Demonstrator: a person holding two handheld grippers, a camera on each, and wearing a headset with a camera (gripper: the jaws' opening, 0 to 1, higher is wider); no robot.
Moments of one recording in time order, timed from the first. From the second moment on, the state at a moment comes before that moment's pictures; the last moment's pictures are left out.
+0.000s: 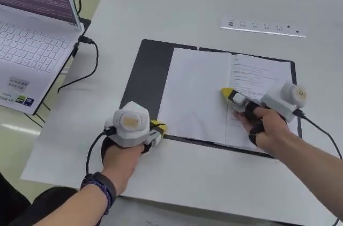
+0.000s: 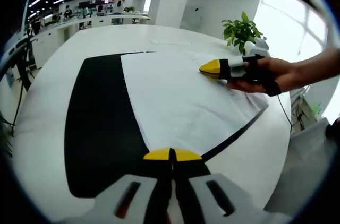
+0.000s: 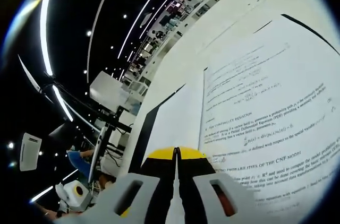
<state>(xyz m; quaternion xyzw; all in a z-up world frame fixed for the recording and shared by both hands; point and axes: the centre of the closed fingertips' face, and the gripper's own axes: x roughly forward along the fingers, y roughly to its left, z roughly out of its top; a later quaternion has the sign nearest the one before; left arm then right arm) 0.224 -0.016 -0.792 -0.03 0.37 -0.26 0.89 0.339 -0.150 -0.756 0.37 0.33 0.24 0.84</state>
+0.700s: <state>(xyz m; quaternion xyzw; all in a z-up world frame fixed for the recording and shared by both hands) 0.225 -0.016 -0.792 -0.03 0.36 -0.26 0.90 0.388 -0.155 -0.753 0.36 0.30 0.22 0.85</state>
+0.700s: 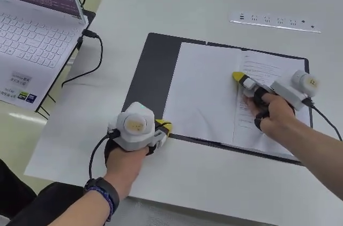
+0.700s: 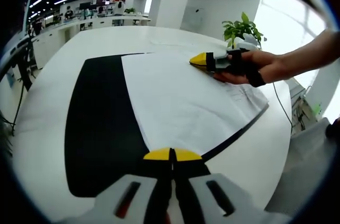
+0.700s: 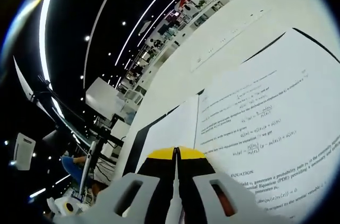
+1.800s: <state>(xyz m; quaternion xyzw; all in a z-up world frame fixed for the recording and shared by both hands) 0.226 -0.016 -0.792 -0.03 0.35 -0.26 0.90 0.465 -0.172 -0.784 0.41 0.27 0.18 0.85</state>
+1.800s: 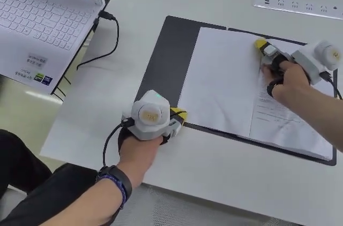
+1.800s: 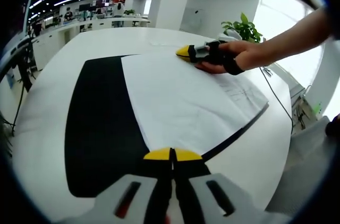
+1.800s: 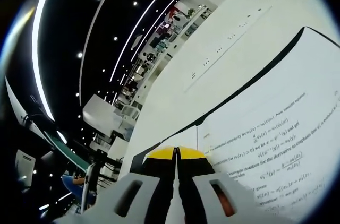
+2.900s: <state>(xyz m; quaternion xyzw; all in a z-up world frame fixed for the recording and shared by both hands) 0.225 -0.016 -0.791 -0.05 0.34 -0.25 0.90 0.302 -0.153 -0.757 0.40 0.29 0.25 0.83</state>
